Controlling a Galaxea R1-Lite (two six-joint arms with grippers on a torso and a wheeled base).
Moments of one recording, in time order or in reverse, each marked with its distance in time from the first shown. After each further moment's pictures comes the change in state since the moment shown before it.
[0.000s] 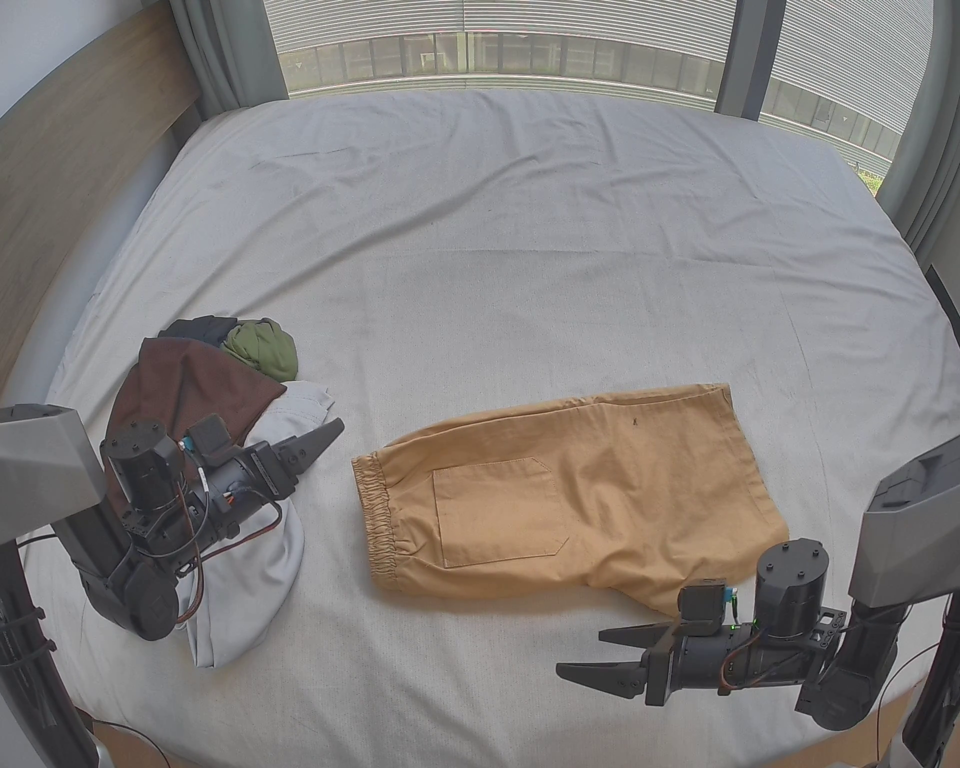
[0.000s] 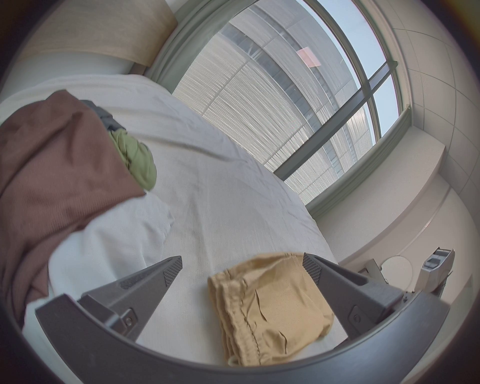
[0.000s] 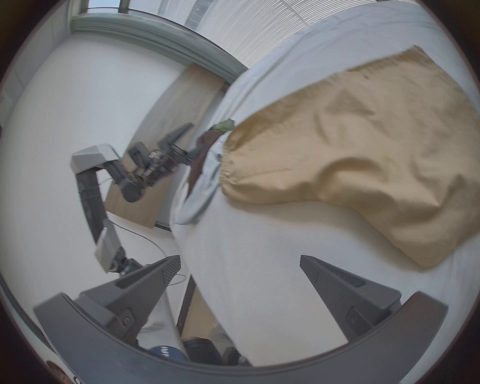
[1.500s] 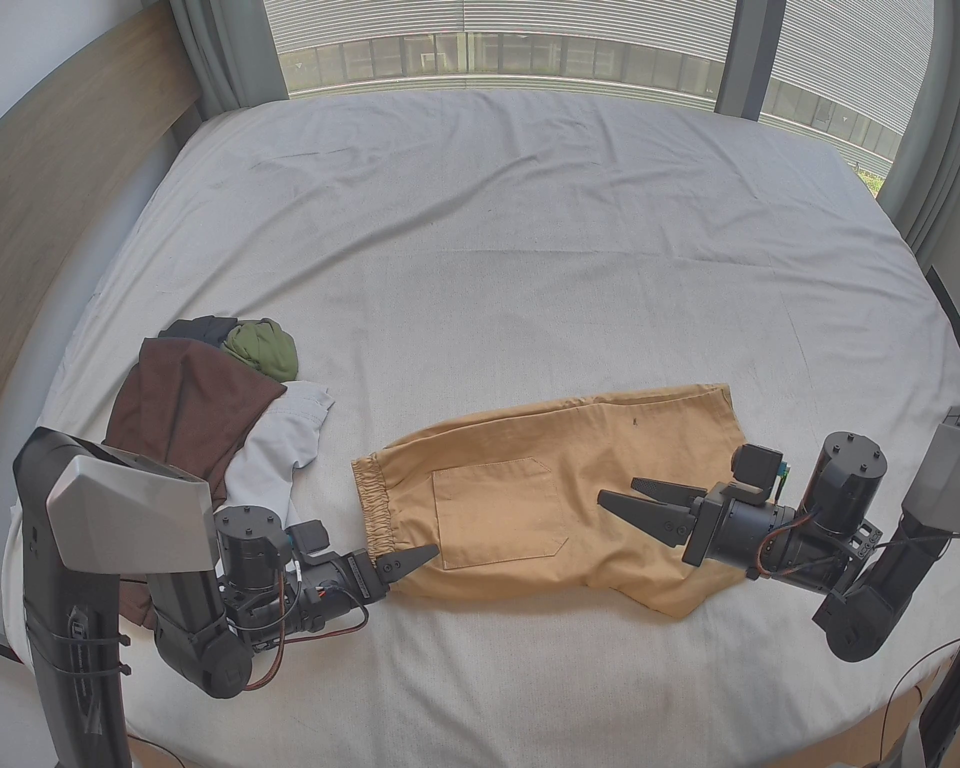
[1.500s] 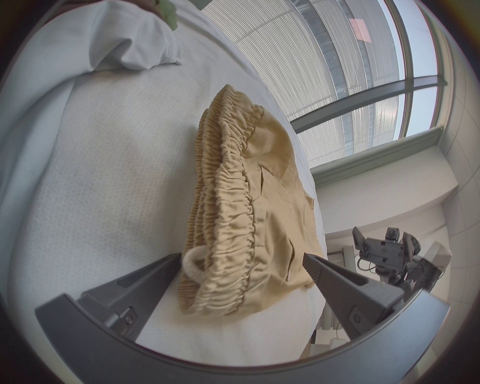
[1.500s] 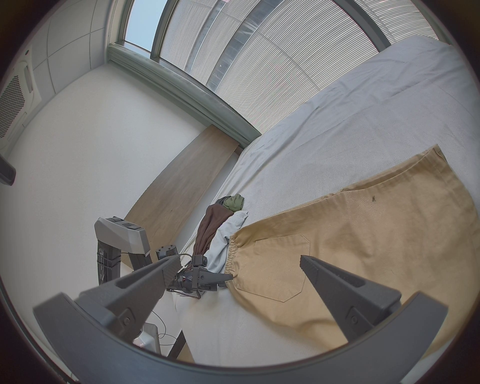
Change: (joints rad) left arm -0.211 0.259 0.060 -0.003 -0.011 -0.165; right arm -0.178 -0.146 -0.231 -0.002 0.048 0.060
